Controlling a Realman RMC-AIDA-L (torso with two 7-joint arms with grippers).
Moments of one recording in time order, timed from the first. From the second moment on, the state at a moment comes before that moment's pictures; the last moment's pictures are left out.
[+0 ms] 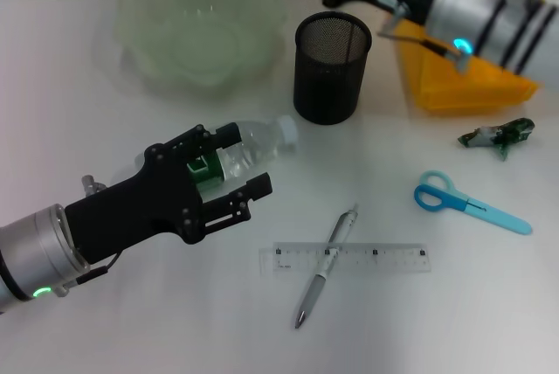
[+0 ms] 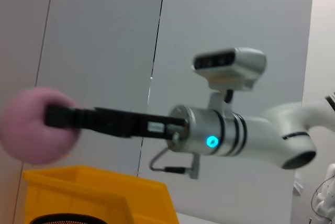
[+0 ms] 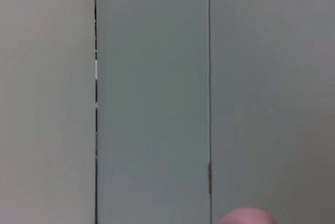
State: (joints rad) left arm -0.44 -2.07 0.77 0.18 1.63 1.68 -0.76; right arm 0.88 2.09 -0.76 -0.21 -1.41 -1.14 0.85
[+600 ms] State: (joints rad) left arm -0.44 -2.07 0.76 0.18 1.63 1.68 -0.76; right arm 1.12 2.09 -0.75 -0.13 -1.40 -0.85 0.86
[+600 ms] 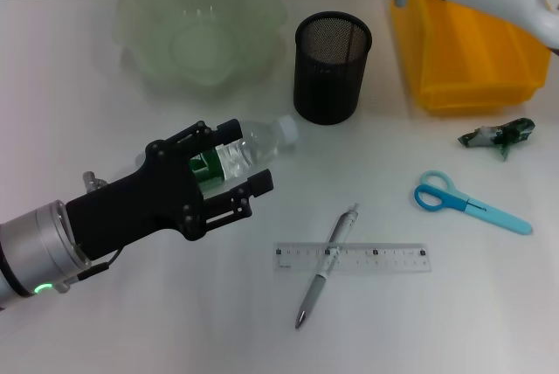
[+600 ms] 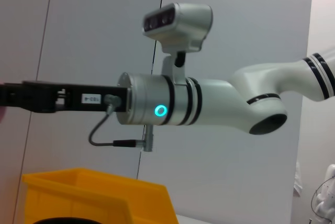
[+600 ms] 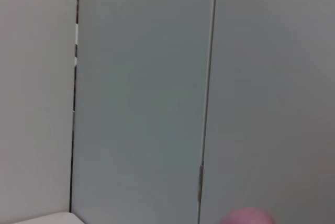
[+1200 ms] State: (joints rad) left arm -0.44 -2.07 0.76 0.18 1.63 1.68 -0.76; right arm 1.15 2.09 -0.76 -0.11 -1.40 -0.81 0.87
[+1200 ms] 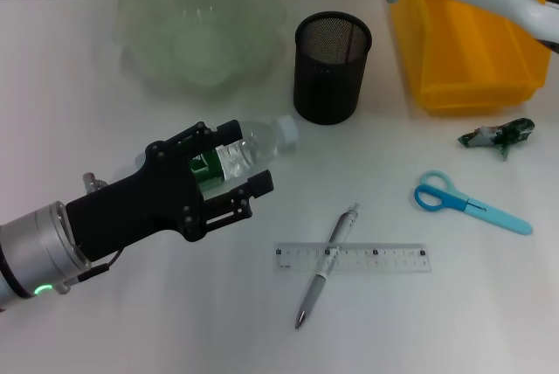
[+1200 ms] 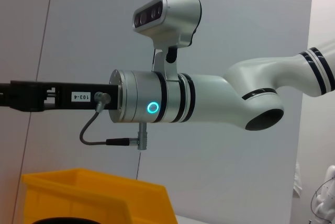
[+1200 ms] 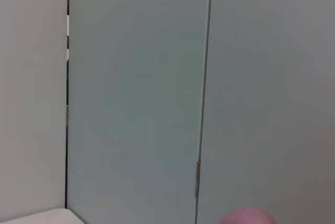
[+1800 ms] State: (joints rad) left arm -0.44 -2.07 0.76 0.18 1.63 1.68 -0.76; right arm 1.15 2.09 -0.75 -0.12 -1.40 -0.82 0.88
